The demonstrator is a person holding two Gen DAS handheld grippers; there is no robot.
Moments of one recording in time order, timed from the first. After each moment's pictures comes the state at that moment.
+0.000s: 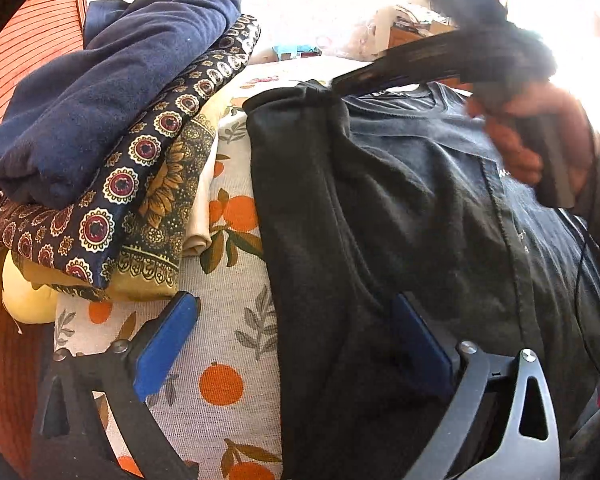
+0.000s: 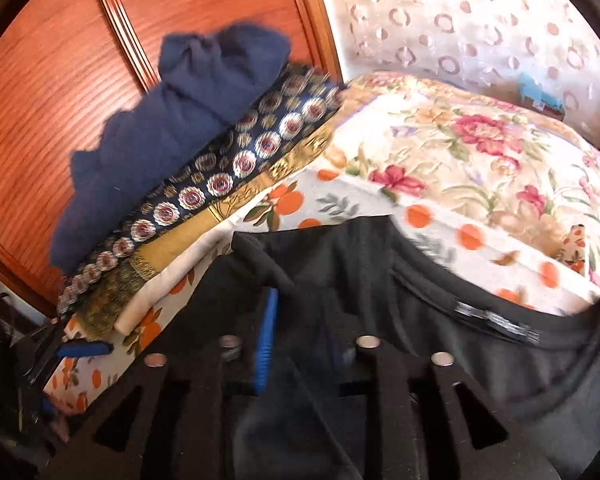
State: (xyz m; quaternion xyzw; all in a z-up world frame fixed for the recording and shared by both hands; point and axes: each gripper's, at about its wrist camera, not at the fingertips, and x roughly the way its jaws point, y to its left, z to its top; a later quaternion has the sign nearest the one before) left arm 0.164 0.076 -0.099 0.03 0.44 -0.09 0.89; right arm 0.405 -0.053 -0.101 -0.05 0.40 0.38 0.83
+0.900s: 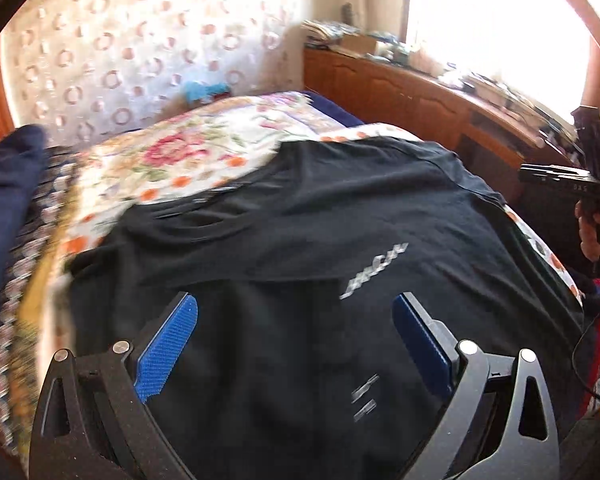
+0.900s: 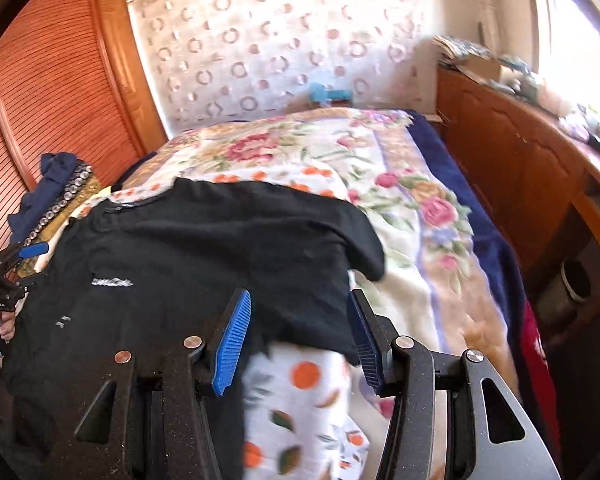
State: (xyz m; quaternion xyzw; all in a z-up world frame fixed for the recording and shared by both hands) left arm 0.222 -0.067 -0.050 0.07 0.39 -0.23 0.89; right arm 0.214 -0.405 -0.106 0.04 0.36 0.10 0.93
